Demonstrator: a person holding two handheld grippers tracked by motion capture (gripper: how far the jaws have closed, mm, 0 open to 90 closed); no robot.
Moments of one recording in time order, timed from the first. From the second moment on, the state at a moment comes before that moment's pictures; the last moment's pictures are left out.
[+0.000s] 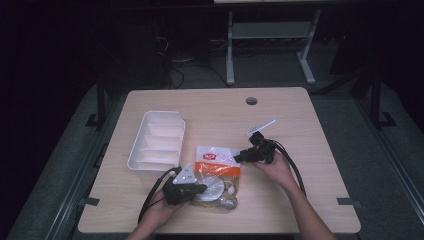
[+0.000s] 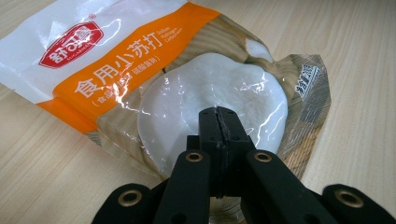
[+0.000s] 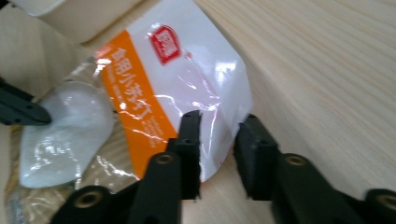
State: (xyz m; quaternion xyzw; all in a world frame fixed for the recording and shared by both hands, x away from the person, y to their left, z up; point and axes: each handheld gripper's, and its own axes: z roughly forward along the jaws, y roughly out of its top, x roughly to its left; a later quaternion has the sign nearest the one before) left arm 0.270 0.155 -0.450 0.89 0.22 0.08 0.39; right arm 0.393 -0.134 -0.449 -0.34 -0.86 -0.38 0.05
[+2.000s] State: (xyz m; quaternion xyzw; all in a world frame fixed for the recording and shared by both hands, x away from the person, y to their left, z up) left arm 0.263 0.157 -0.441 0.88 0.22 0.11 0.41; right arm 0.386 -0.112 -0.449 -0.31 -0.84 -0.43 0.14
